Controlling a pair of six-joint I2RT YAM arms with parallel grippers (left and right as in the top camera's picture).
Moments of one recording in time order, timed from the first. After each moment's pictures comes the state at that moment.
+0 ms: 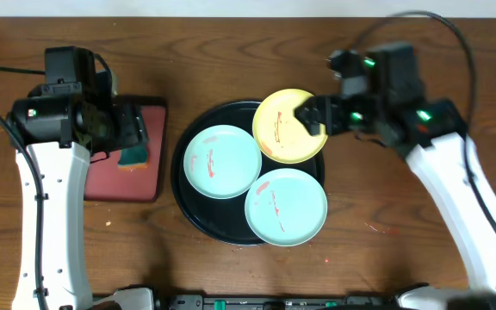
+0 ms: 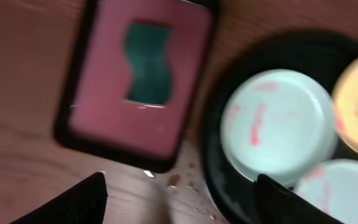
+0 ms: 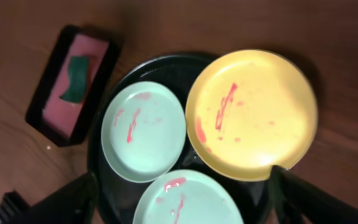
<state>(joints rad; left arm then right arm) 0.09 1.43 1.55 -1.32 -0.01 -0.17 0.34 1.54 1.47 -0.85 -0.38 0.21</state>
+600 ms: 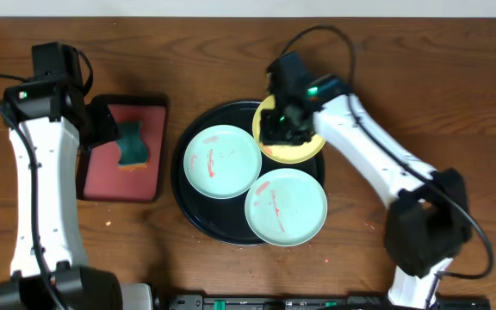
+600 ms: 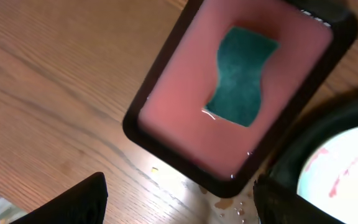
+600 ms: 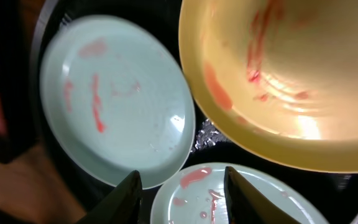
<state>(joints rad) 0.20 1.56 1.55 -1.30 -0.21 -0.25 0.57 1.97 1.63 -0.96 -0.24 0.52</state>
